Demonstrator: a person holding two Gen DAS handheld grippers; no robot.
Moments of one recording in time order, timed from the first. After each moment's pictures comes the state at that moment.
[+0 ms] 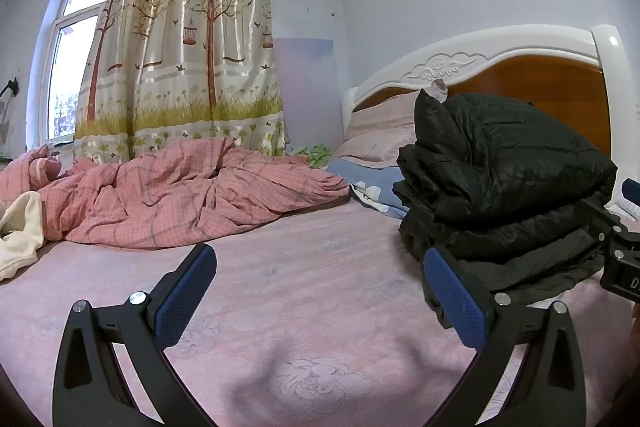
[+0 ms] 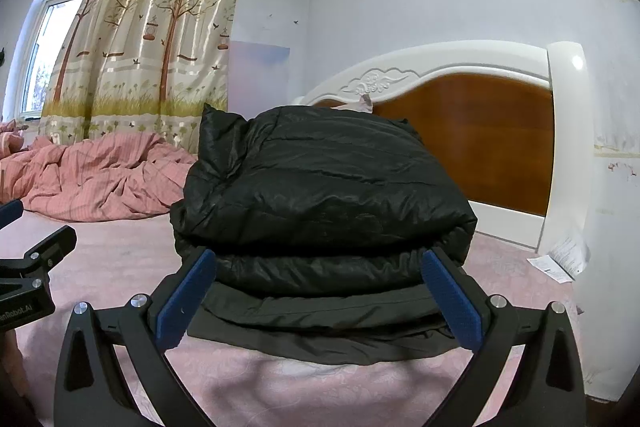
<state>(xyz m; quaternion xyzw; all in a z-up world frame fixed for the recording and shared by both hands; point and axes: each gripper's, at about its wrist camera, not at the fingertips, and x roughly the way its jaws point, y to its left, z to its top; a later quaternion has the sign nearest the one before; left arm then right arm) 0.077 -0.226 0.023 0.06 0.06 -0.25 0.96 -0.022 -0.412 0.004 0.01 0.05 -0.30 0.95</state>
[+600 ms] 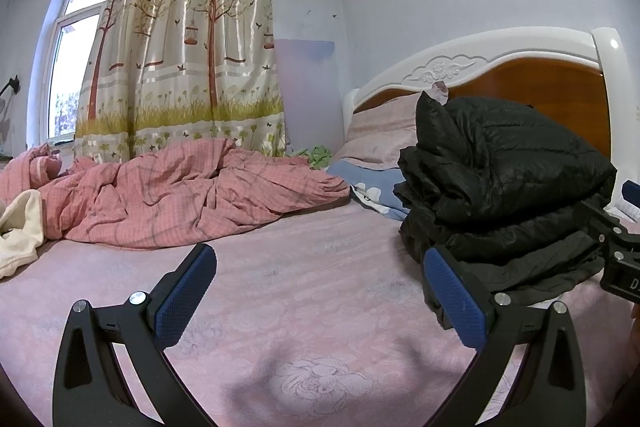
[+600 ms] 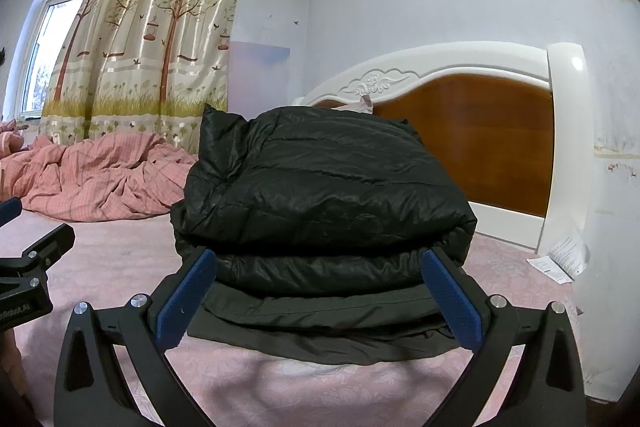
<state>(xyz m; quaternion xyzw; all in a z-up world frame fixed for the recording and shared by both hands) 0.077 -0.221 0.026 0.05 0.06 -0.25 0.97 -0.022 -0.413 0.004 0.01 0.05 -0.30 0.95</state>
